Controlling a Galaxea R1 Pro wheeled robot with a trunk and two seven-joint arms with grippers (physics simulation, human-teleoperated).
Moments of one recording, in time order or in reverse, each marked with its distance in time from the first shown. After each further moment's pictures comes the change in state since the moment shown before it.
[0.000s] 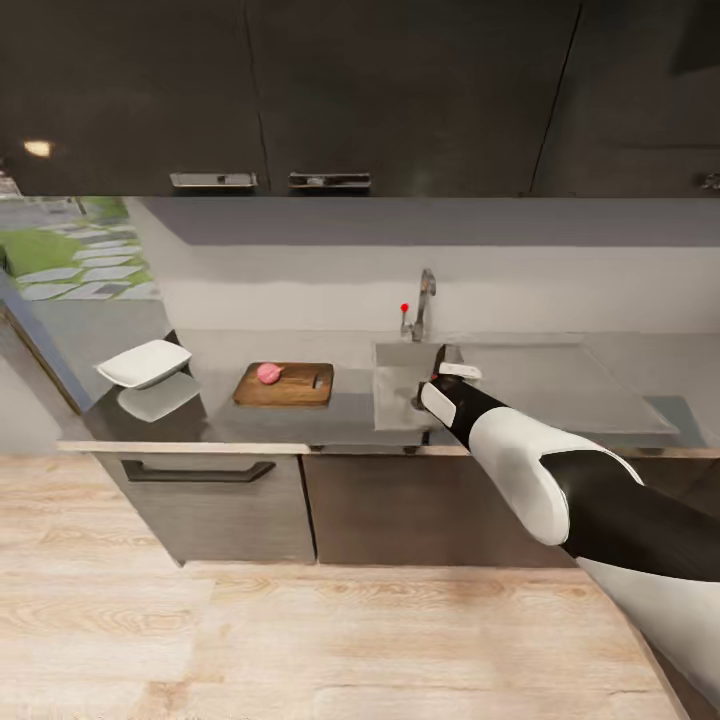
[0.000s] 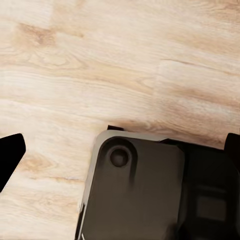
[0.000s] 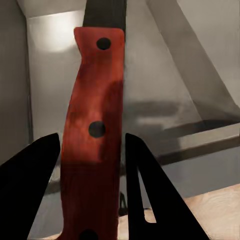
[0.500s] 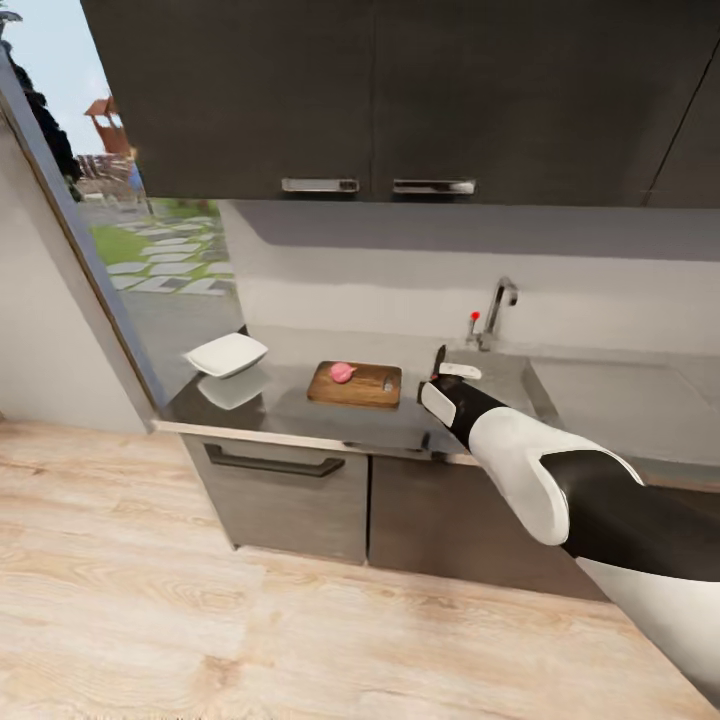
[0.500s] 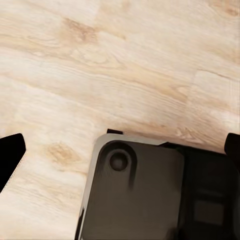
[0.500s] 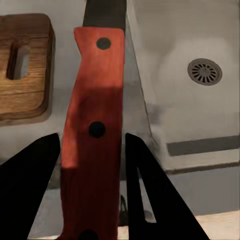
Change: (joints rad) left arm 0.000 0.001 0.000 -0.002 0.000 0.000 0.000; right arm 0.000 0.000 -0.001 0.000 0.000 0.000 0.000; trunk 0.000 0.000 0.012
